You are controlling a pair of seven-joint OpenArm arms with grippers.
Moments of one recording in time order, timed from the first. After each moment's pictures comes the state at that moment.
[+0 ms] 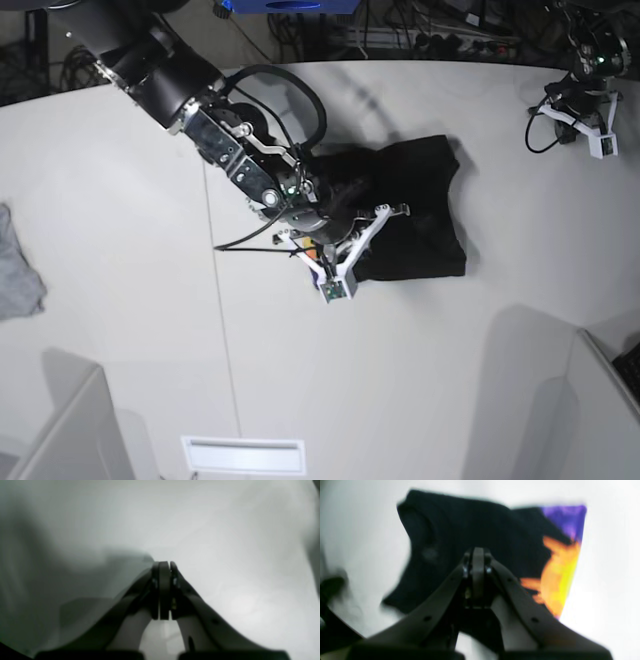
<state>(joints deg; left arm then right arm) 25.8 -12.1 -41.0 92.5 -22.1 -23.7 38.7 15.3 6.3 -47.7 94.0 31.5 -29.2 -48.7</state>
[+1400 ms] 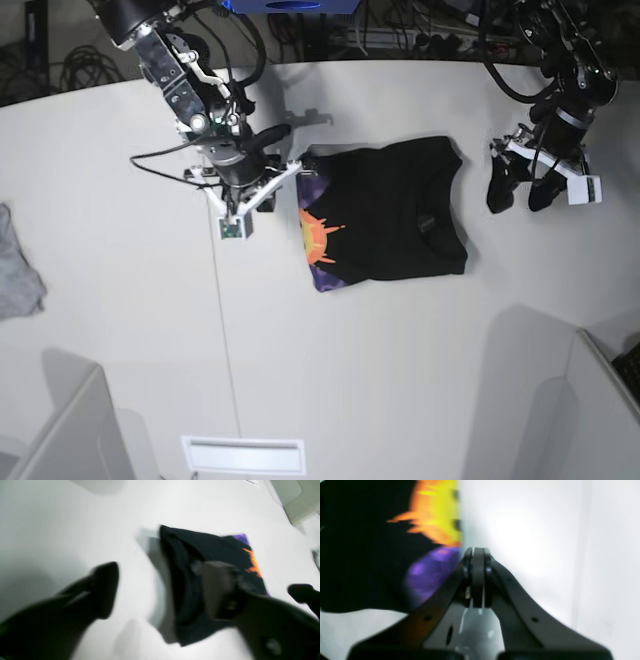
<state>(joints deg) 19.9 -5.9 -37.0 106.3 -44.7 -31.7 48.8 -7.4 13.9 -30.4 105.6 19.4 -29.1 -43.7</state>
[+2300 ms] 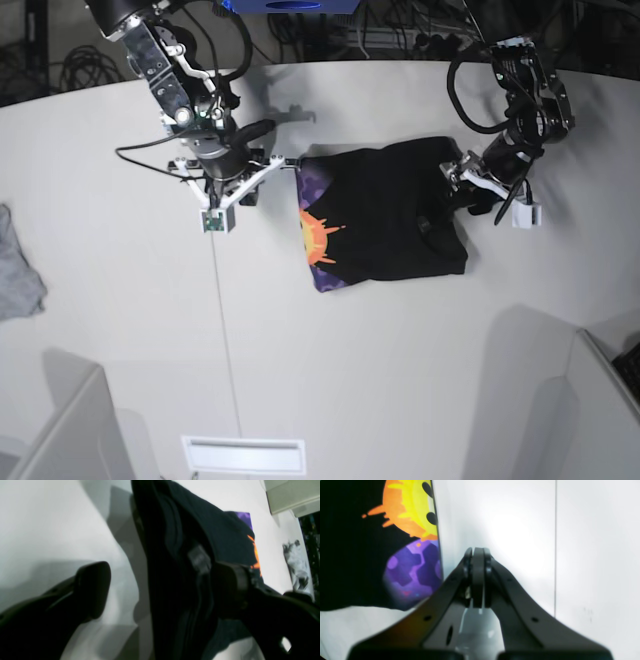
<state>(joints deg) 8.4 -5.6 -28.8 82.6 -44.6 -31.5 48.2 -8.9 15.8 -29.4 106.9 19.5 -29.1 -43.6</state>
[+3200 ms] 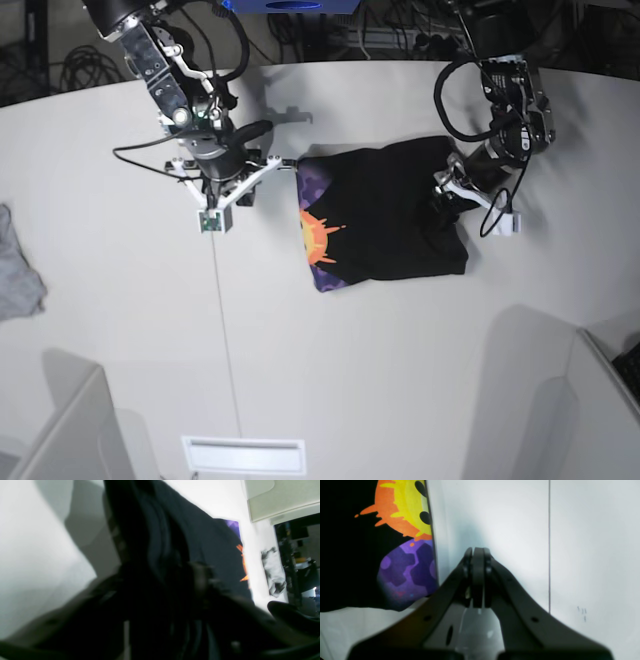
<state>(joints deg) 5.2 -5.9 -23.6 73.8 -46.0 -28.7 45.9 -8.9 16.1 -29.3 106.9 19.5 -29.1 -43.6</state>
